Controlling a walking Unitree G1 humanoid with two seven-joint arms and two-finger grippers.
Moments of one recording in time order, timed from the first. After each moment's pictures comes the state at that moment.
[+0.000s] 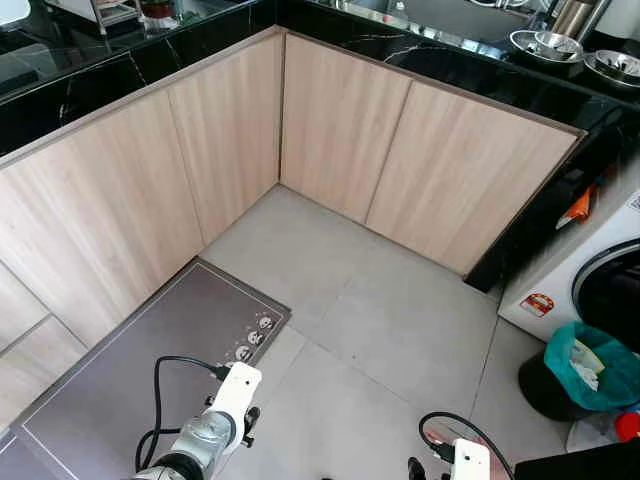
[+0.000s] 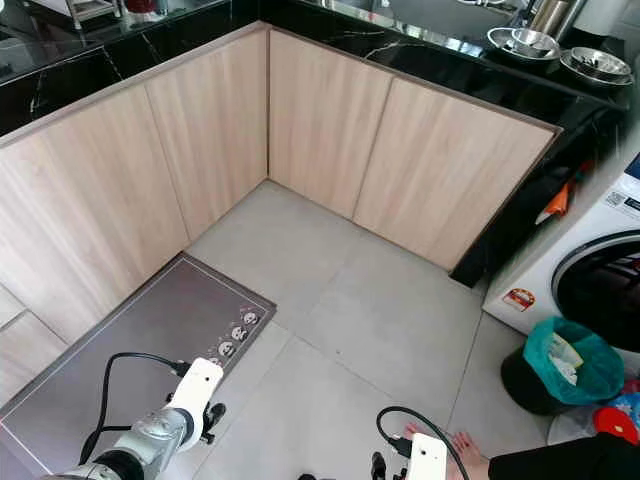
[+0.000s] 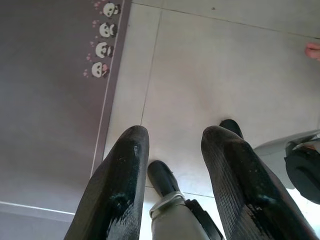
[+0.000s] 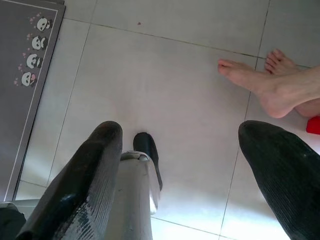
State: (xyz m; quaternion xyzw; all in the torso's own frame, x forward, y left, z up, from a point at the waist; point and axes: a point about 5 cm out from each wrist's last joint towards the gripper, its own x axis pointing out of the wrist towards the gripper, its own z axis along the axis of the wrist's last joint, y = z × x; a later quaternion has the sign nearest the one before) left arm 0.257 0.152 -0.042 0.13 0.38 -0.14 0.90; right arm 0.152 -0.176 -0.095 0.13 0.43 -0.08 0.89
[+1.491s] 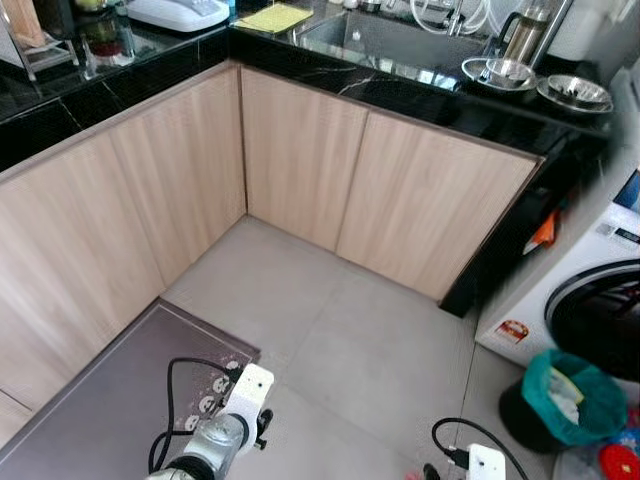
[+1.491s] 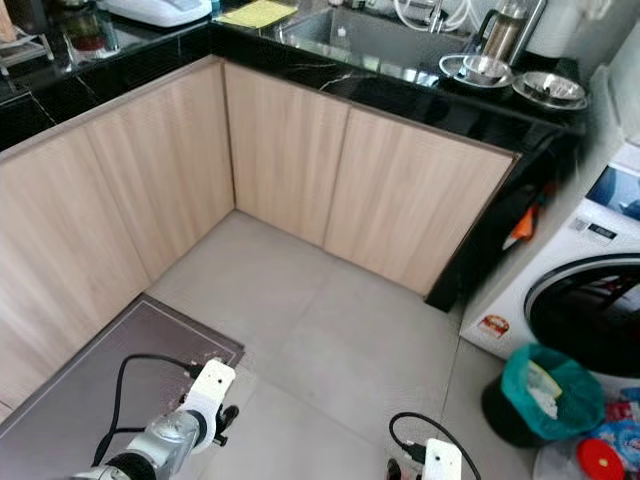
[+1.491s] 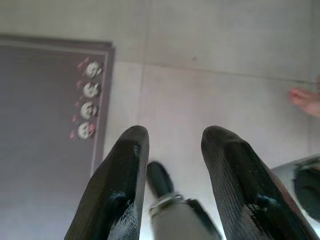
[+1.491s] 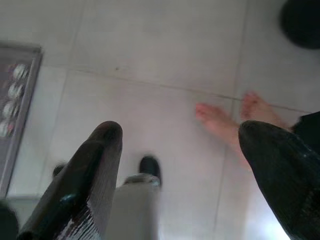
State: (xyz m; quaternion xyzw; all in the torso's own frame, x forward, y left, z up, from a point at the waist) left arm 0.257 0.147 -0.042 0.14 0.38 -0.15 0.90; right arm 0.148 -0.179 -0.097 0.12 0.43 -0.08 0.89
